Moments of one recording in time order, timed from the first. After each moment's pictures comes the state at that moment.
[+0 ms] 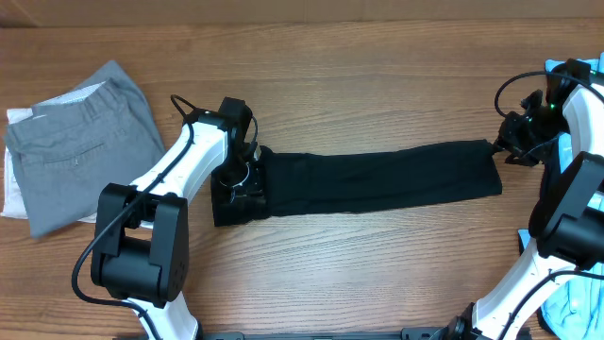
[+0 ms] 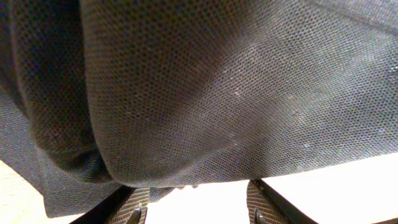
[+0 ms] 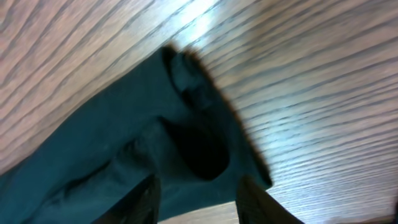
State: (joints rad) left arm -0.24 1.90 1.29 -1.08 0.25 -0.26; right arm -0.40 2.13 1.74 -1.26 -0.18 0.10
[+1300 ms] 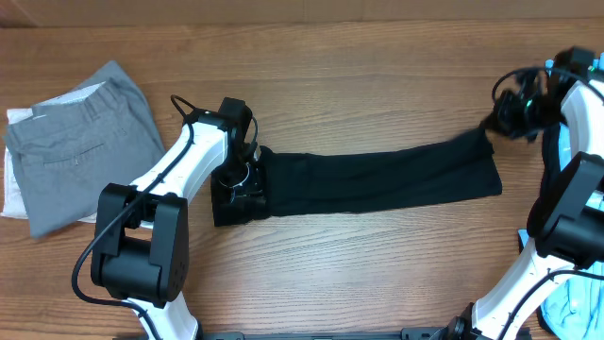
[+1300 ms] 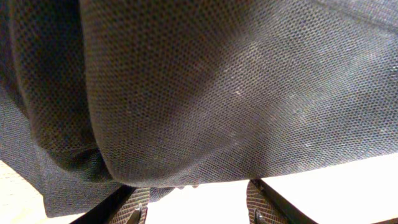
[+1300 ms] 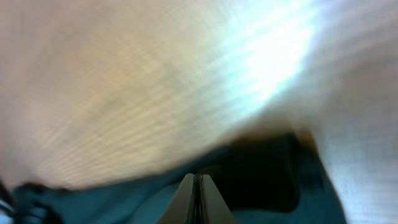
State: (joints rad) left arm -0.24 1.90 1.29 -1.08 0.25 -0.26; right arm -0.38 2.13 1.80 -1.09 -0.47 0.07
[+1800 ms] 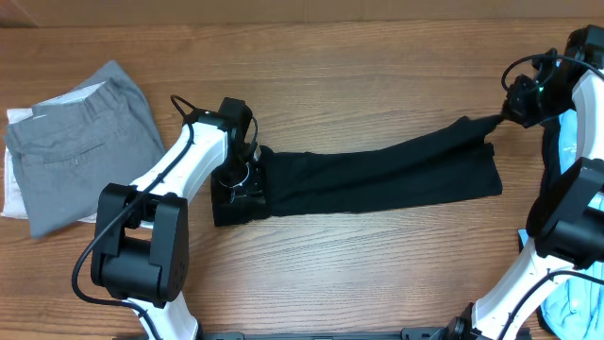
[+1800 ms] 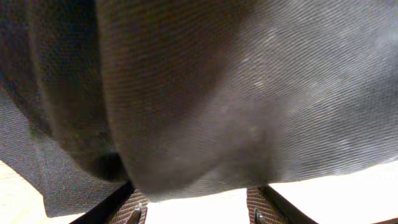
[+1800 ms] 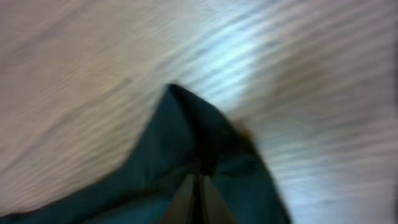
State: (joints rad) left arm -0.24 1.90 1.29 -1.08 0.25 -0.26; right arm -0.38 2.13 1.92 -1.20 -0.23 0.10
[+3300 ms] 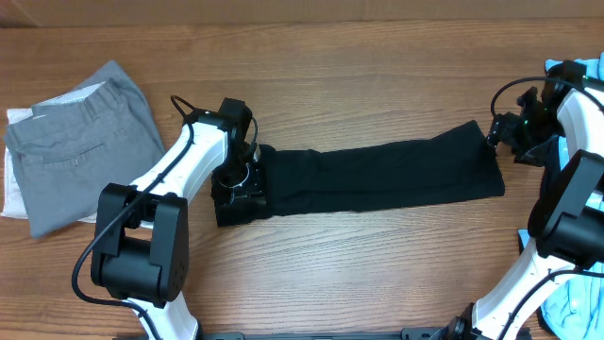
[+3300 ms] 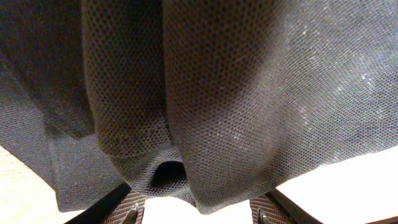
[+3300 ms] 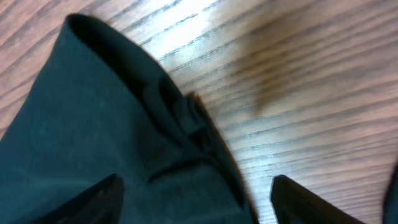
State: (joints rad) left arm -0.24 1.90 1.29 -1.09 0.25 -0.26; right arm -0.39 2.13 1.67 -1.10 -0.12 0.00
